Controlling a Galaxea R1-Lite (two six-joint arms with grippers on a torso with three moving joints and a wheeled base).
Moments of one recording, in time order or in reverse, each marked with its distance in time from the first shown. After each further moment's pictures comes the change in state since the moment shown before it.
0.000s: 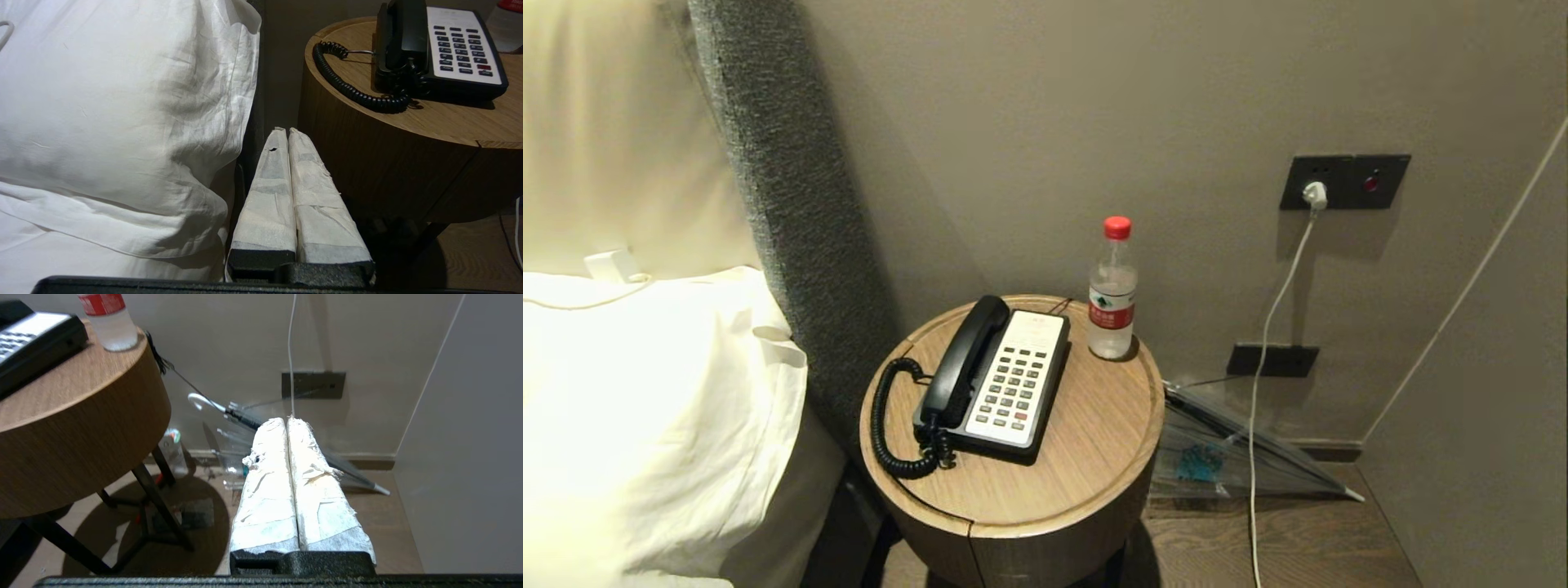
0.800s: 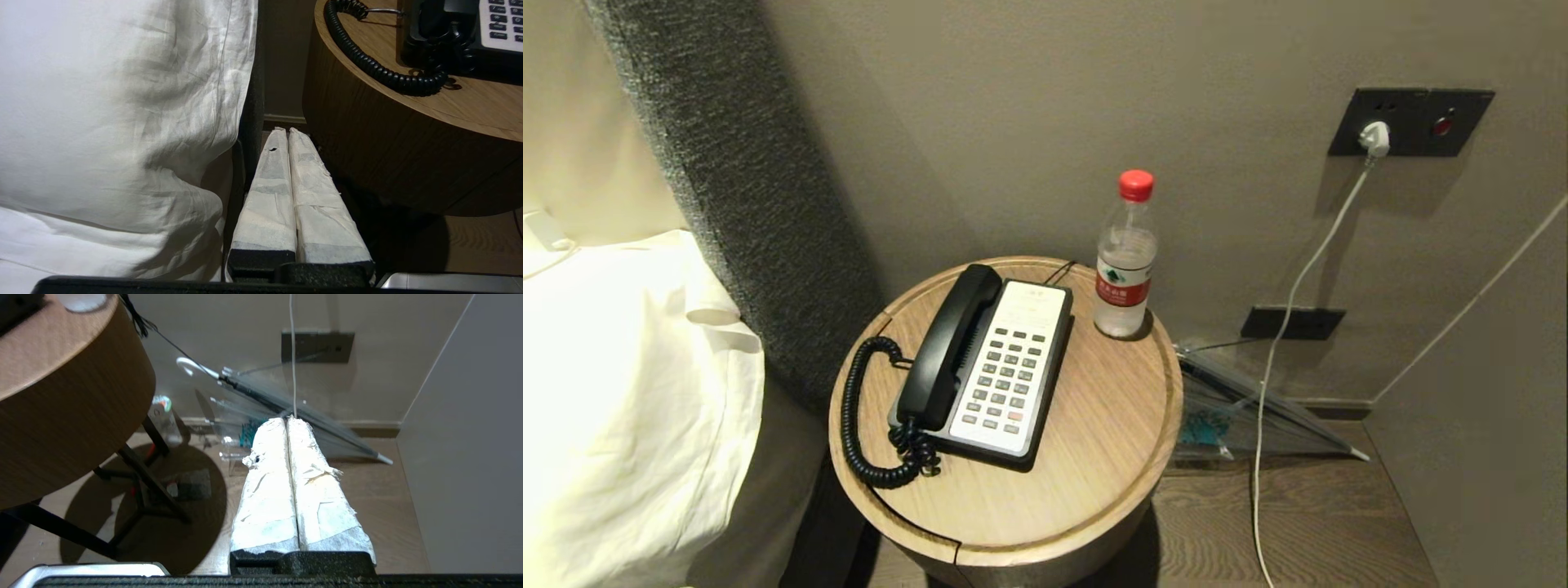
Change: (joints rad) left arm 0.000 0.000 0.000 0.000 0.000 -0.001; right arm 0.000 0.000 0.000 0.000 0.000 0.000
